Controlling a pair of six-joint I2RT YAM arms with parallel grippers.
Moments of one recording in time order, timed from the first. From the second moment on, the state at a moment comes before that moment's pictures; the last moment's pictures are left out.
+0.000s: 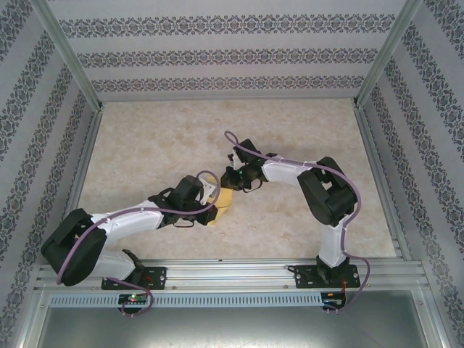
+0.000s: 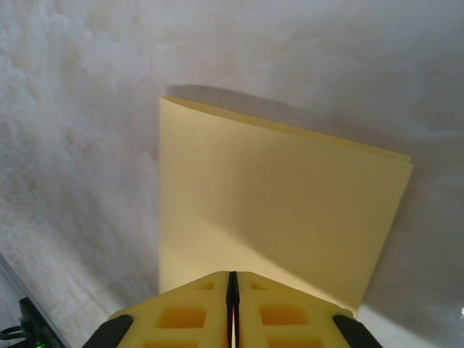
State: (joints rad) left arm -0.68 1.35 0.59 -0.15 0.29 -0.33; right arm 0.61 1.96 1.20 -0.30 -0.50 0.68
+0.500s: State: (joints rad) left arm -0.63 1.47 0.71 -0.22 0.27 -0.34; right arm 0.61 2.00 1.23 -0.41 -0.44 0.57
